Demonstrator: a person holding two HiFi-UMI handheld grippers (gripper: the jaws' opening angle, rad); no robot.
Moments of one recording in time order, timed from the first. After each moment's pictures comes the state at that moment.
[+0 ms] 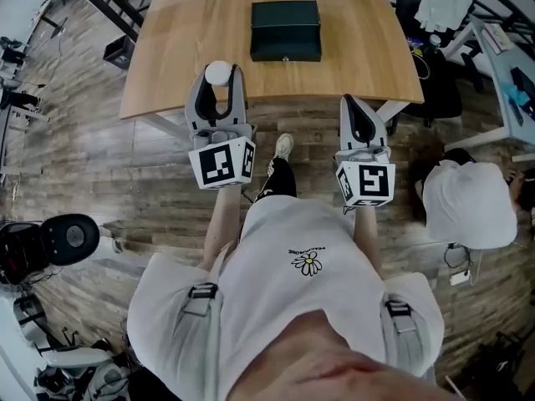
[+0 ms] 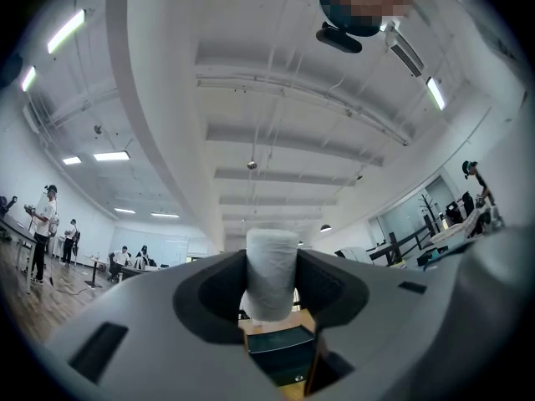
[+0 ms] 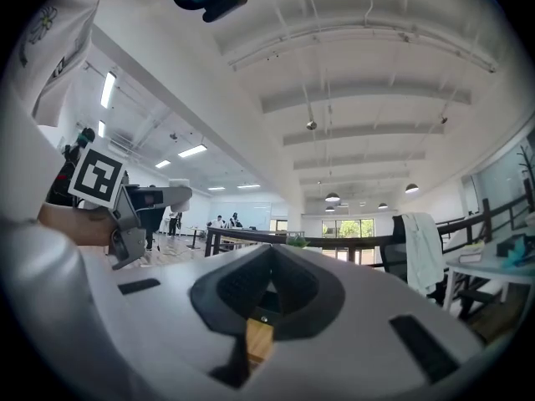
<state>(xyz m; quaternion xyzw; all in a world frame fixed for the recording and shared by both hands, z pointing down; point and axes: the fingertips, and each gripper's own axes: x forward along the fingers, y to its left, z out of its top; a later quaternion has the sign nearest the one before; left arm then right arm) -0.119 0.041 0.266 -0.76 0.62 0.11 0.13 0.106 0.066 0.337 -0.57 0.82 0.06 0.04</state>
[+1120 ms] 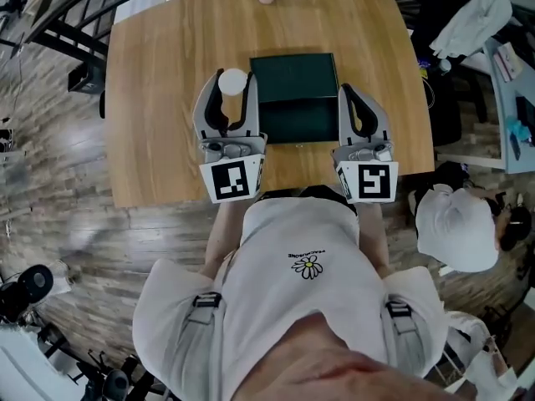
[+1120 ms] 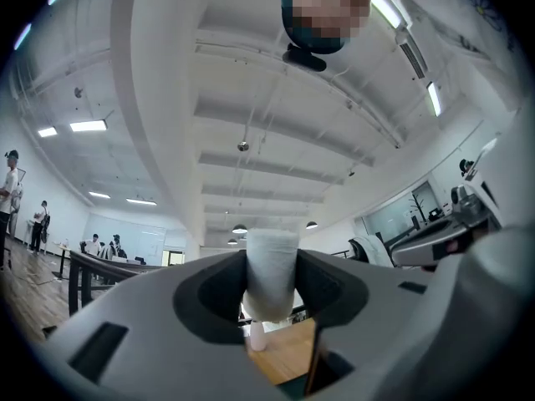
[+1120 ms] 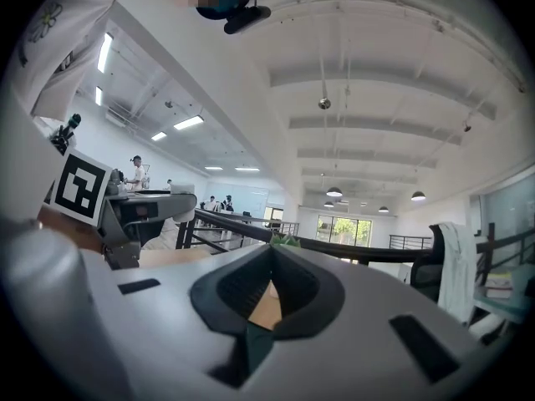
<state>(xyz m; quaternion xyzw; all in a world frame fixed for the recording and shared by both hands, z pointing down) -0.139 -0.299 0.276 -0.80 0.57 0.11 0.11 0.041 -0.277 0.302 -0.57 0.81 0.10 -0.04</state>
